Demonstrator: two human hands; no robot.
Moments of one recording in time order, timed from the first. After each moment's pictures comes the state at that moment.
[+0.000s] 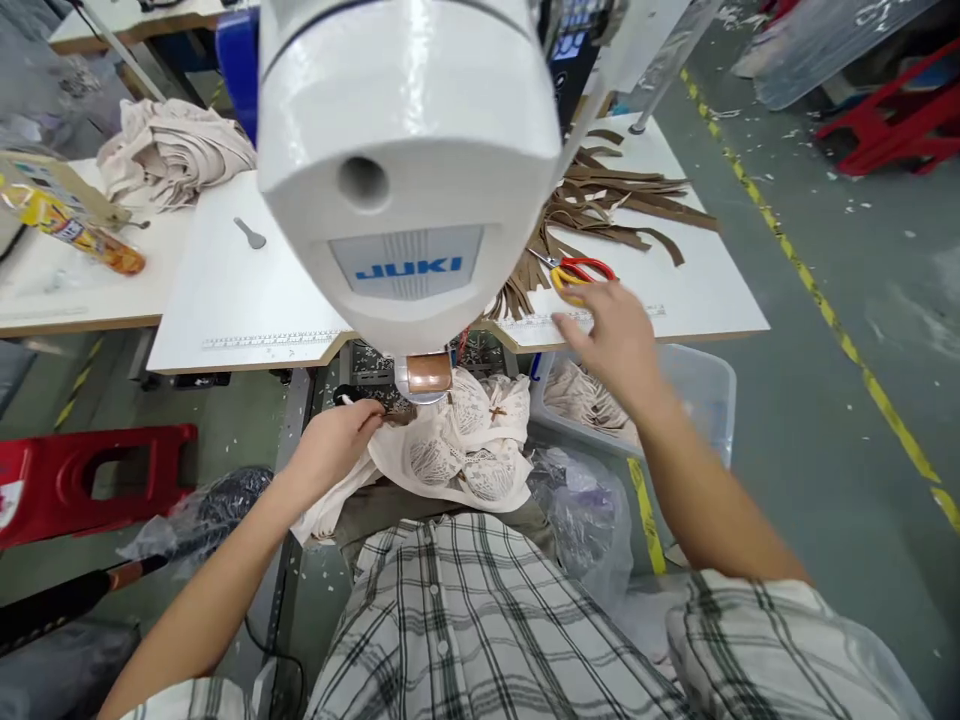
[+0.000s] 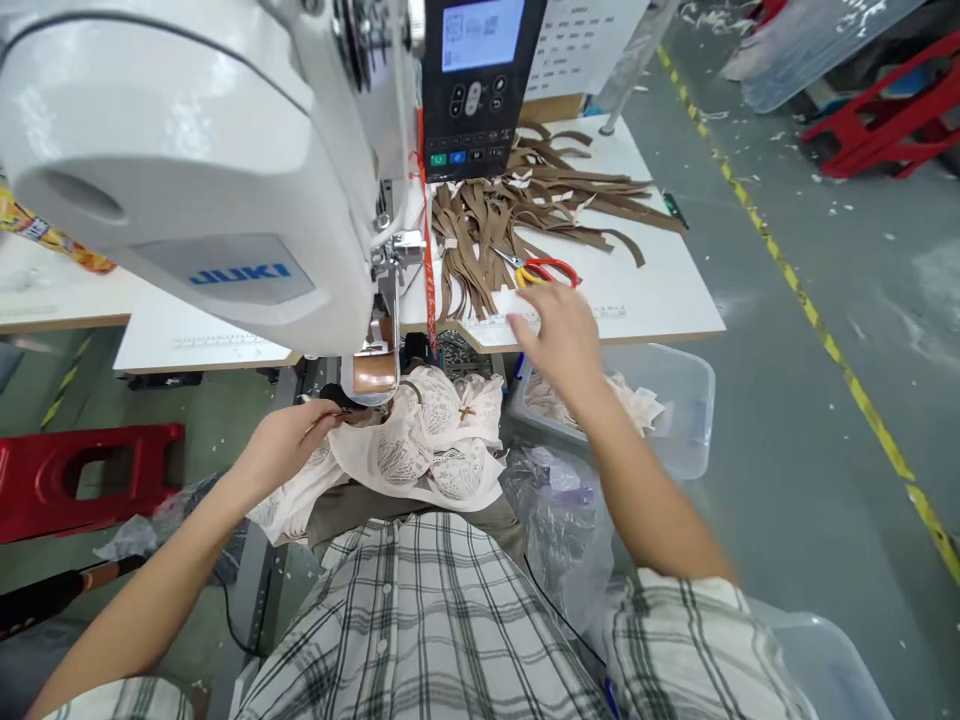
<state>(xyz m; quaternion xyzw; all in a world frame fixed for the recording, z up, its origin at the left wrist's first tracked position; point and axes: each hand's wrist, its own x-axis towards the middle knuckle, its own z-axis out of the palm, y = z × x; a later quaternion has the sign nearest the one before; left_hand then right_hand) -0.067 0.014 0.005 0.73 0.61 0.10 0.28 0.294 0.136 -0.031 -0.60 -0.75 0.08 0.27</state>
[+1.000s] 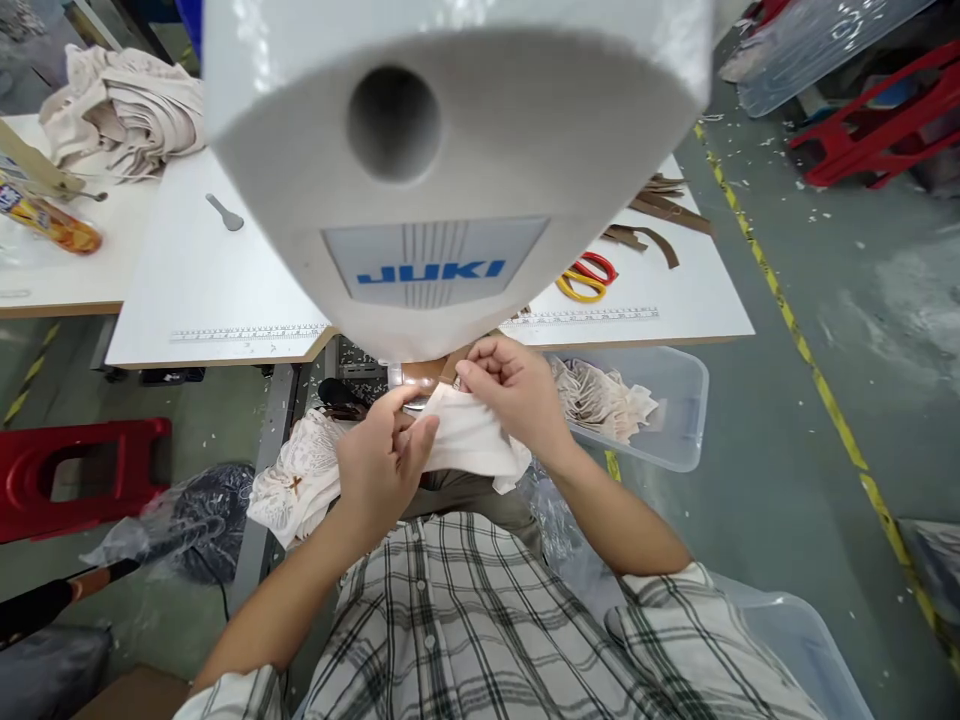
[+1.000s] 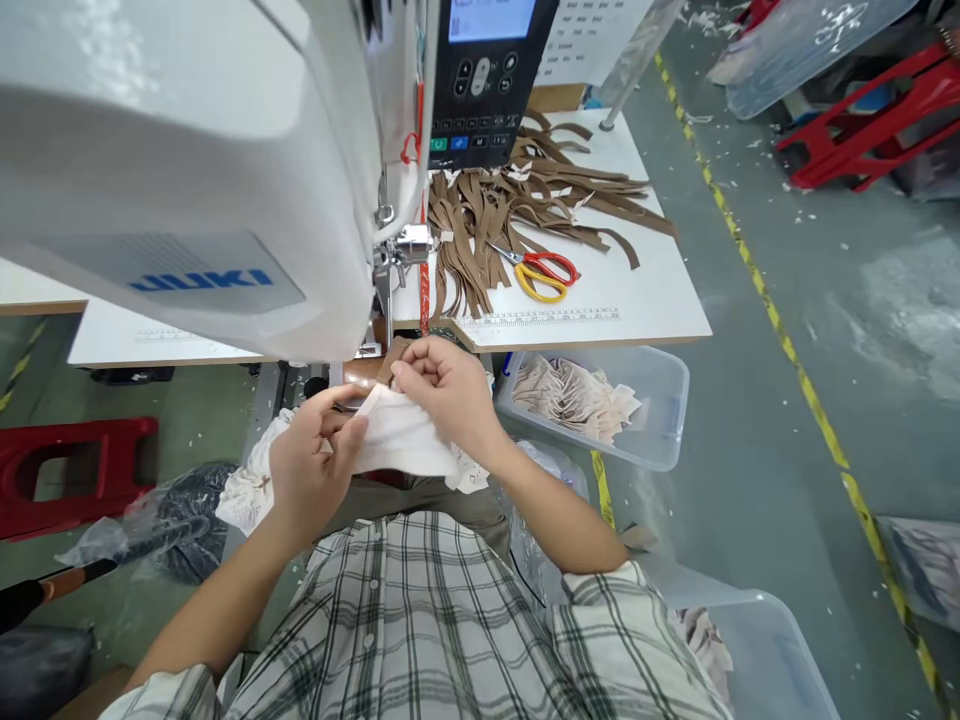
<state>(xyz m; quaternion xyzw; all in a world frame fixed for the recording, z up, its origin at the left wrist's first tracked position) 0.013 0.000 0.013 0.66 0.63 0.36 0.19 0.180 0.076 0.006 -0.48 -0.55 0.54 0.42</state>
